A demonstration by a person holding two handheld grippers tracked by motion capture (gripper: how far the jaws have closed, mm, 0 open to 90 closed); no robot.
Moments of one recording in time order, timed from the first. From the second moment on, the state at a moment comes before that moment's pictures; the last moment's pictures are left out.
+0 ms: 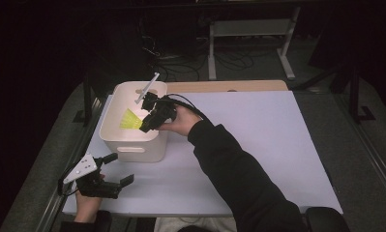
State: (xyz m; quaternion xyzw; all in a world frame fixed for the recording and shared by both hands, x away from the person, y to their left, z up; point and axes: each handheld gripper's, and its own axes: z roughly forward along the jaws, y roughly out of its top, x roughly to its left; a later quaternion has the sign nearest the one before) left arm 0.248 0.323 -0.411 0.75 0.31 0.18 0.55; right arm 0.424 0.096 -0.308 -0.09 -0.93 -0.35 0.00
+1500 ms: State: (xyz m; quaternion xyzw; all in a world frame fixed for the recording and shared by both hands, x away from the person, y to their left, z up) left arm 0.248 0.323 -0.411 0.75 0.31 0.18 0.55; right arm 0.421 0.043 -0.286 -0.15 -0.90 -0.41 -0.05
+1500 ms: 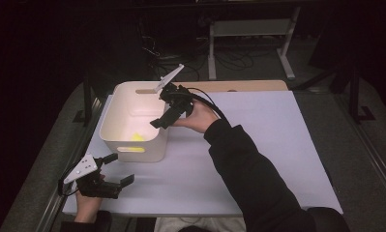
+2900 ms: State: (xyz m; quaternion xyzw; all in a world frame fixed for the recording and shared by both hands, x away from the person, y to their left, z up) left arm 0.247 0.323 -0.411 0.75 0.31 0.18 0.55; right arm 0.405 -0.038 -0.306 -0.19 -0.88 -0.43 -0.08
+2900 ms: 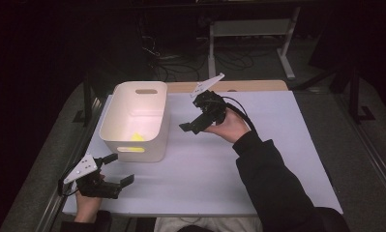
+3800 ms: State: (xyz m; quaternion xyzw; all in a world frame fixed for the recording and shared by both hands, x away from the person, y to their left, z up) left arm 0.247 0.323 -0.411 0.75 0.31 0.18 0.55; right arm 0.390 -0.100 -0.324 -0.23 -0.86 -0.44 -0.09
